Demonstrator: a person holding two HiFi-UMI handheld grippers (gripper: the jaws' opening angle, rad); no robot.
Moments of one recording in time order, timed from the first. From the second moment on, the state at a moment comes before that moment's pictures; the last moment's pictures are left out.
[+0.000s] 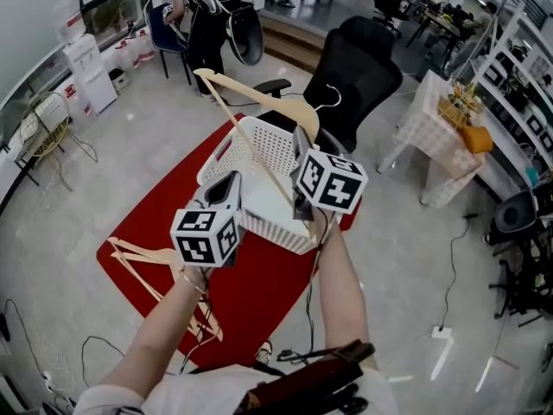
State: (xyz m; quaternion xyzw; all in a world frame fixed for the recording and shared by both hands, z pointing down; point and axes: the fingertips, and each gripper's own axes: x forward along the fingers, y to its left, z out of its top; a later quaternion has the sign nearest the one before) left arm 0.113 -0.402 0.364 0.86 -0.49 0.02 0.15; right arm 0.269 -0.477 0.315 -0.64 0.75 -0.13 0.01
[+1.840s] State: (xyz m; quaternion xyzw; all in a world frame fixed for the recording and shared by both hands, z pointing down) left arm 0.091 -0.422 0.394 0.84 -0.50 0.02 0.19; right arm 0.281 -0.501 0.470 -0.62 0.71 -0.30 -0.13
